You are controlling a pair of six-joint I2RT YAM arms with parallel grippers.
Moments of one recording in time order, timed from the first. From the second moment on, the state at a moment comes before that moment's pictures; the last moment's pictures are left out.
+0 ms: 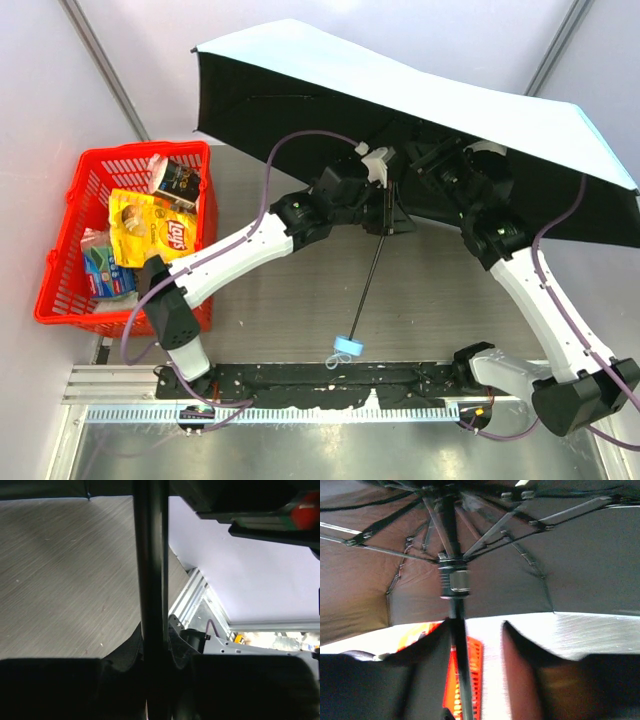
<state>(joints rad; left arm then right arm) -0.96 1.72 1.67 -0.31 0.28 -0.72 0.34 1.08 1.18 -0.16 0.11 0.92</state>
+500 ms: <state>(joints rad) -0.97 1.49 1.49 -0.33 0.19 -0.62 0.30 1.06 1.11 0.00 -0.05 0.86</state>
